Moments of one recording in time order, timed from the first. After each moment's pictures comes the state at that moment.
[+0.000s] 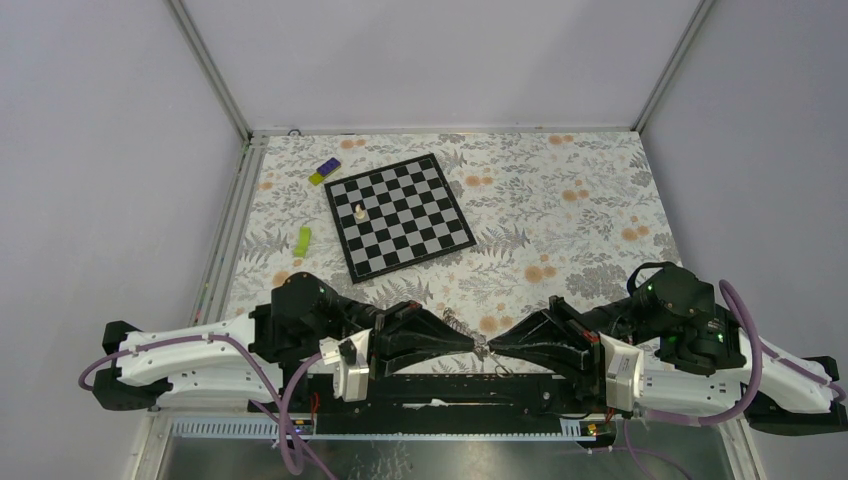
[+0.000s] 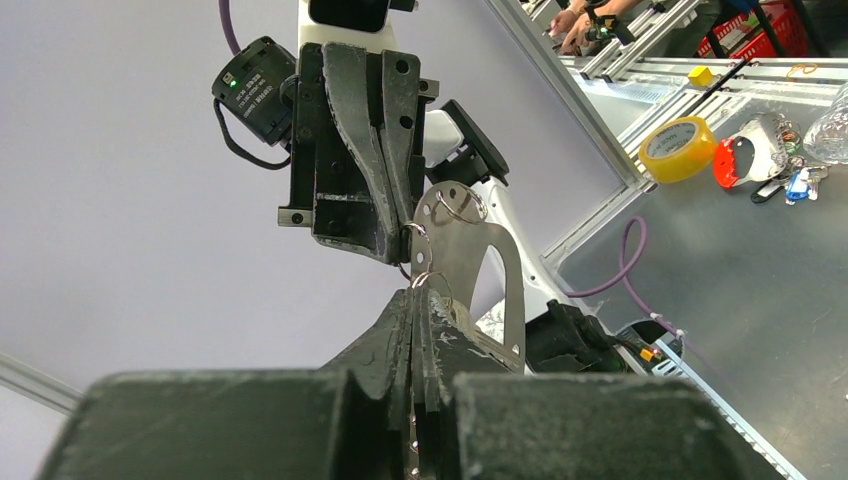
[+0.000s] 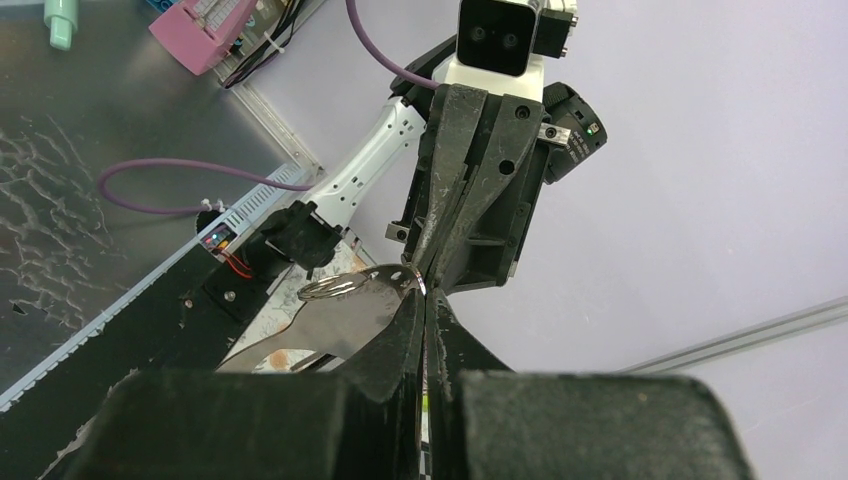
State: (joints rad) left arm -1.39 0.86 0.89 0.28 0.59 0.60; right arm 1.32 0.63 1.10 -0.41 -0.60 -0.86
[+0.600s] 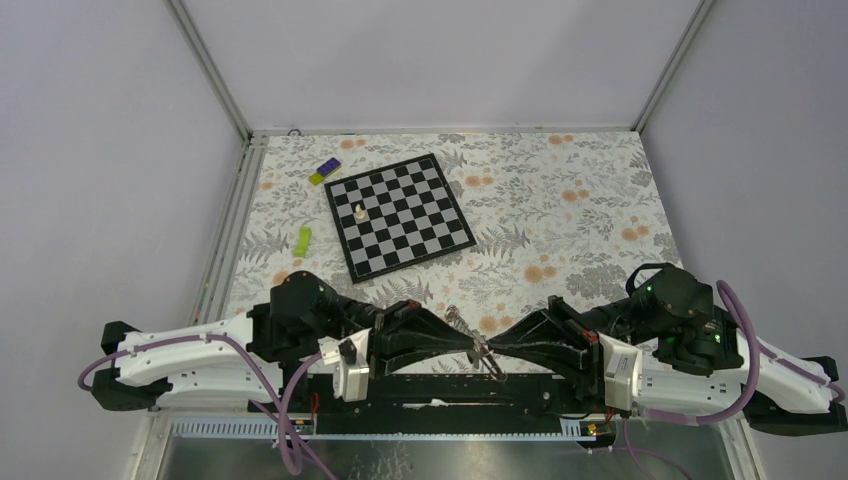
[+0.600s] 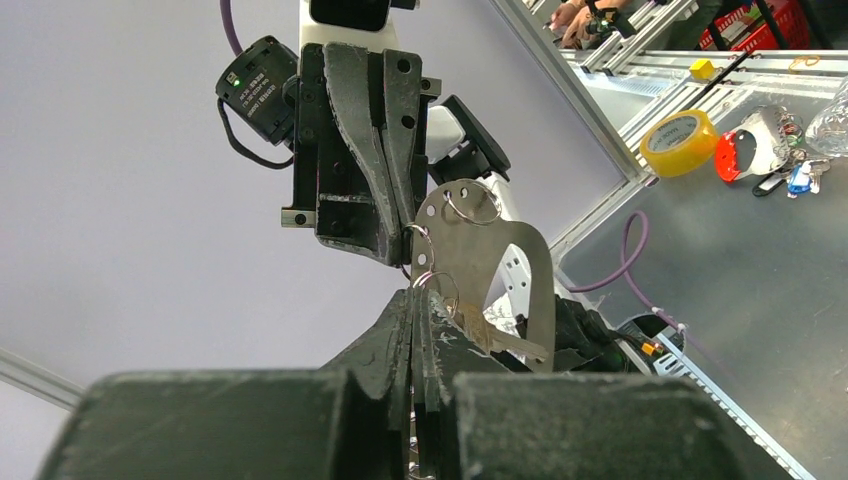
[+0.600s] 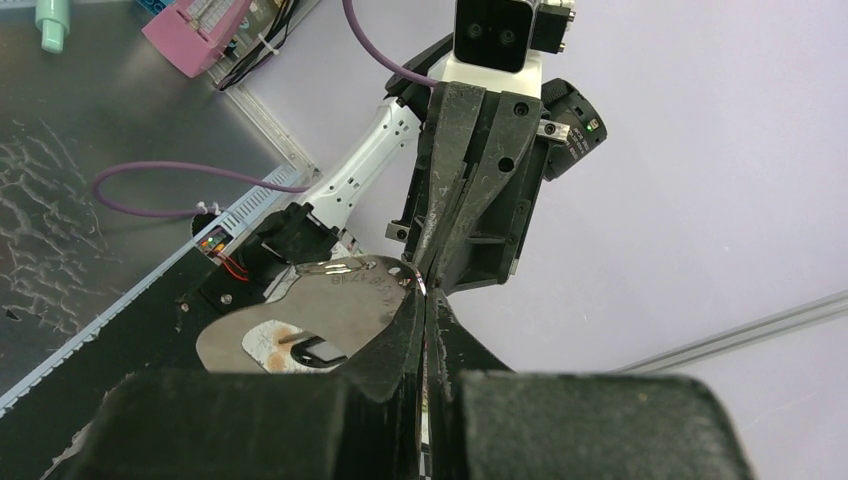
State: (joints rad) left arm -1.39 0.85 0.90 0.26 0.59 0.62; right arm 1.32 0.62 1.08 -0.38 -0.59 -0.85
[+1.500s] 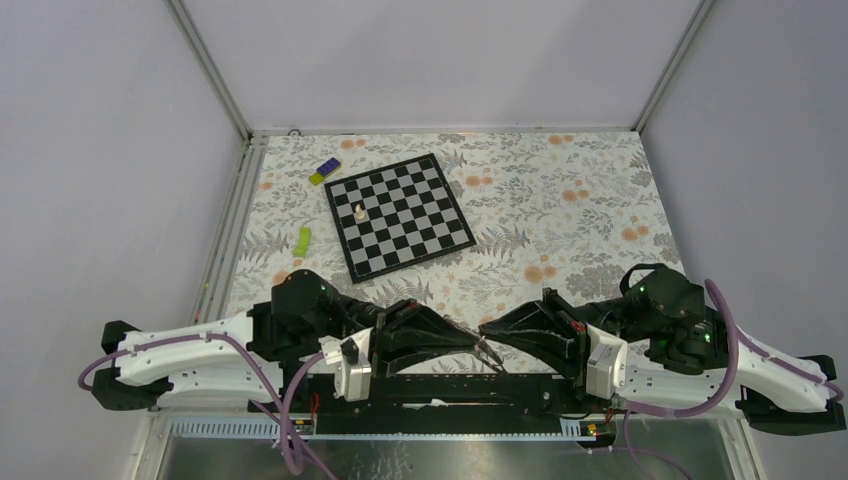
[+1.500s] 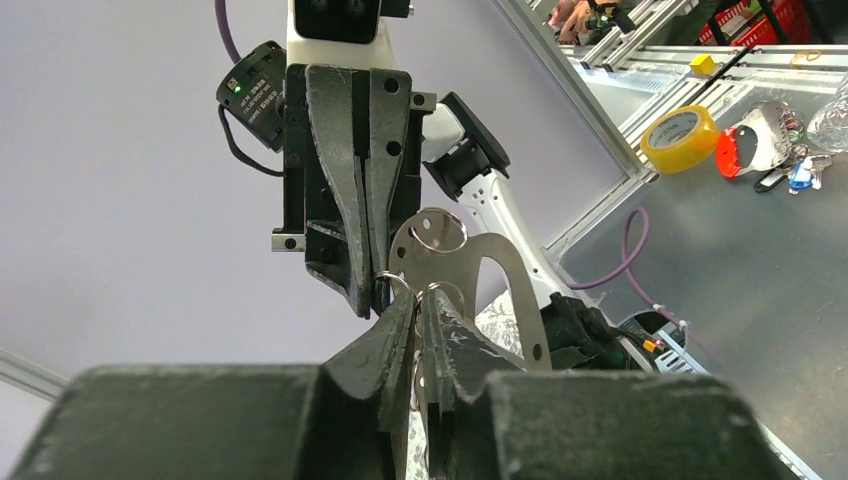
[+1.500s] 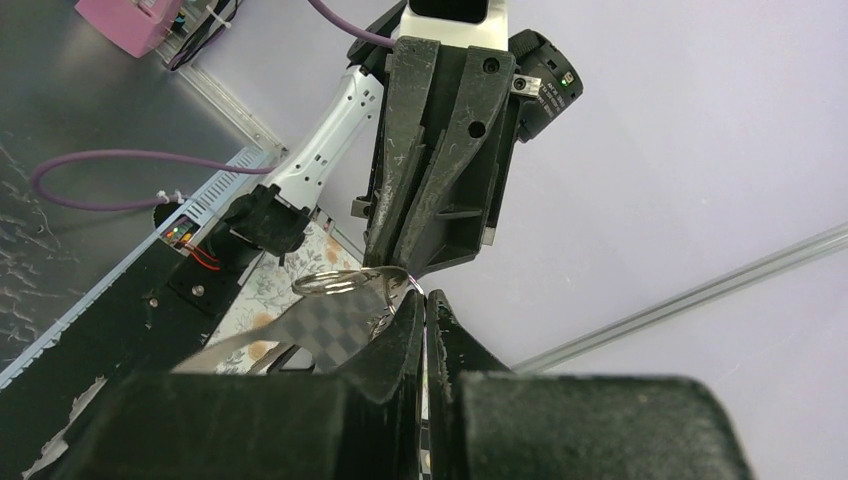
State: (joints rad) left arm -1.39 0.86 0.91 0.24 0.59 0.63; right arm 1.32 0.63 1.05 -0.32 -0.48 -0.82
